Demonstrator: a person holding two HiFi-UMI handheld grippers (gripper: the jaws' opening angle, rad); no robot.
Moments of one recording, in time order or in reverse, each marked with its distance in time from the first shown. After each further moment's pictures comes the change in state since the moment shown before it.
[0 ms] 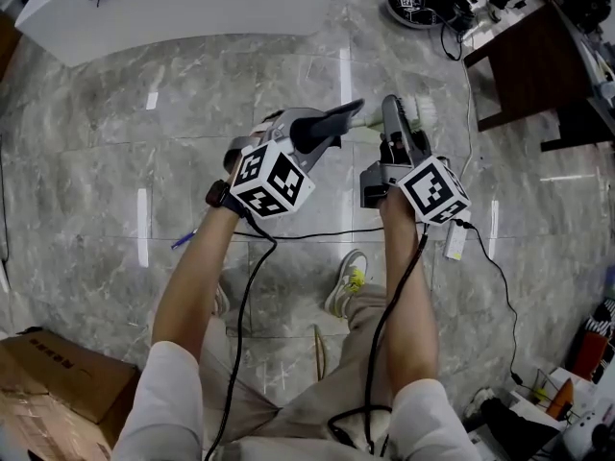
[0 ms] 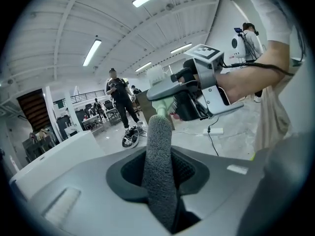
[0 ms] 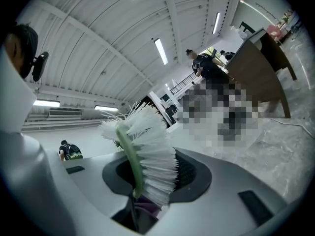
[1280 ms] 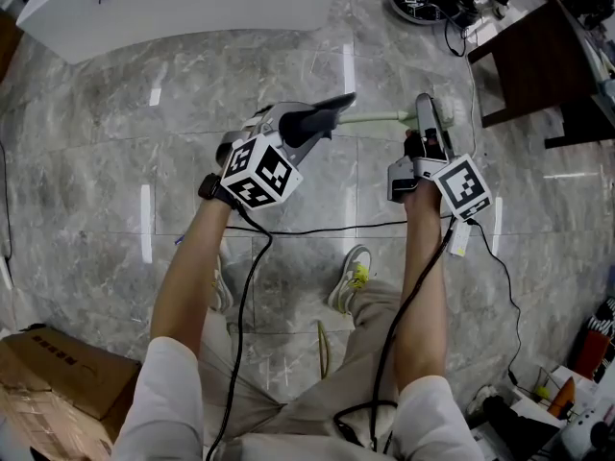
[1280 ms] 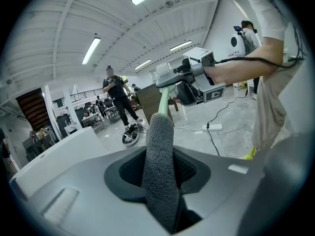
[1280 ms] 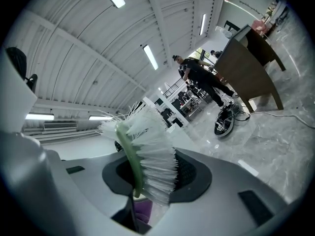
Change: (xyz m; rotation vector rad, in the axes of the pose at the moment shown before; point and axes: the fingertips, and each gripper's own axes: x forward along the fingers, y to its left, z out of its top) left arm -0.006 0.004 -0.028 0.009 0.028 -0.007; right arm -0.017 -0.042 0.029 0.111 -0.054 -0.032
